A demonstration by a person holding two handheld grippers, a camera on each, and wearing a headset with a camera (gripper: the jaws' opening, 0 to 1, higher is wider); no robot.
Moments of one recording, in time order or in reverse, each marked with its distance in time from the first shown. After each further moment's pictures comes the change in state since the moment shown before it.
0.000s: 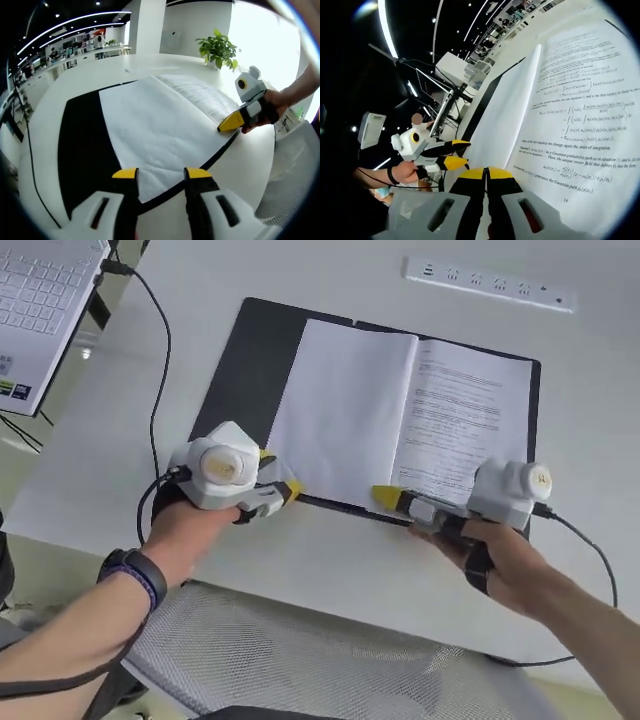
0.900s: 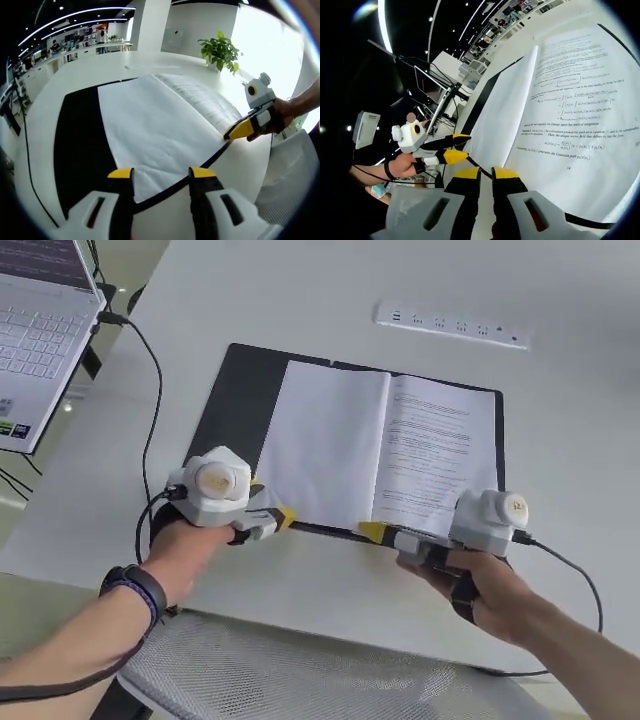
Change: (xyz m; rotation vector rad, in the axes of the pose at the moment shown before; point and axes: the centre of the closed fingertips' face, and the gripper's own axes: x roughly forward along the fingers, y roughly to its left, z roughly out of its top) left arm 0.002 -0.005 0.000 -0.051 0.030 -0.031; right arm -0.016 -0.012 -0.012 -0.004 0.001 -0.061
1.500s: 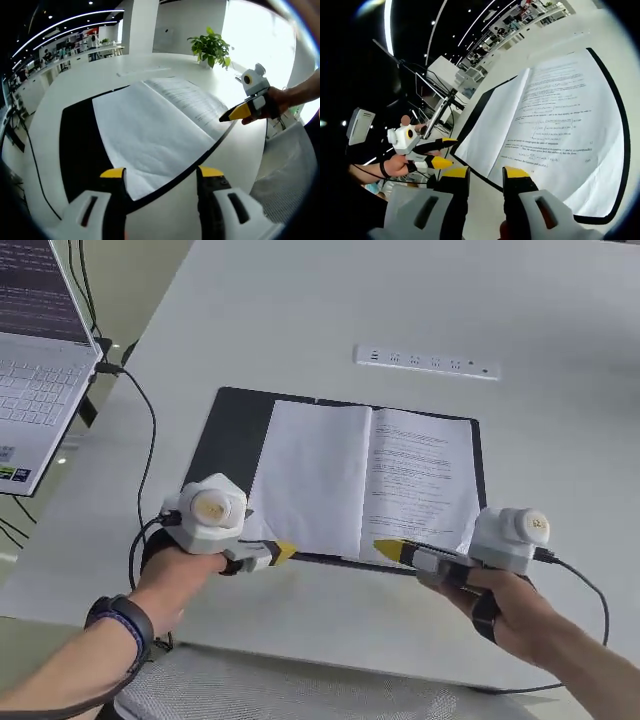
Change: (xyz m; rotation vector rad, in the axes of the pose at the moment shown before) left arm -0.021 -0.016 0.014 0.088 -0.002 -0.011; right arm -0.050 -0.007 0.023 -0.071 -0.069 -0.078
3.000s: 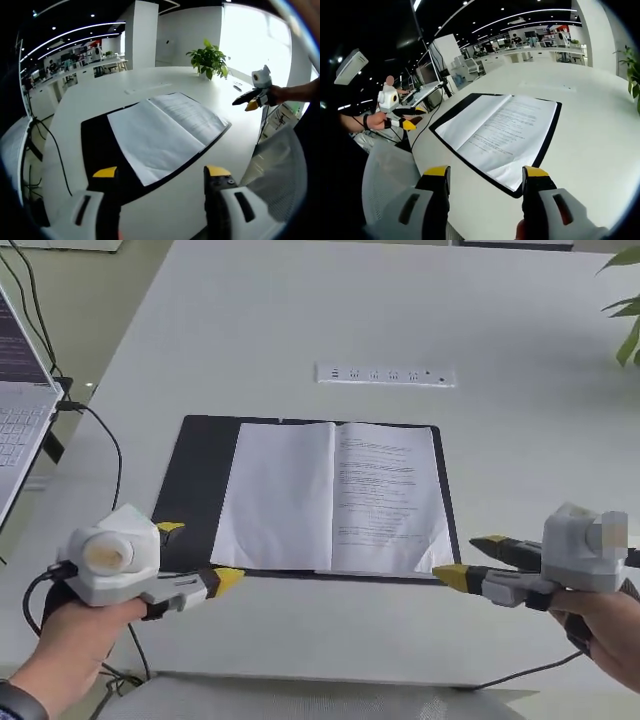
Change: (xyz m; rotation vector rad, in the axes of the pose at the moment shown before) left arm -0.065 0.004 0.013 0.027 -0.098 0.049; right arm -0.124 -0.023 0.015 -0.409 0.047 -0.238
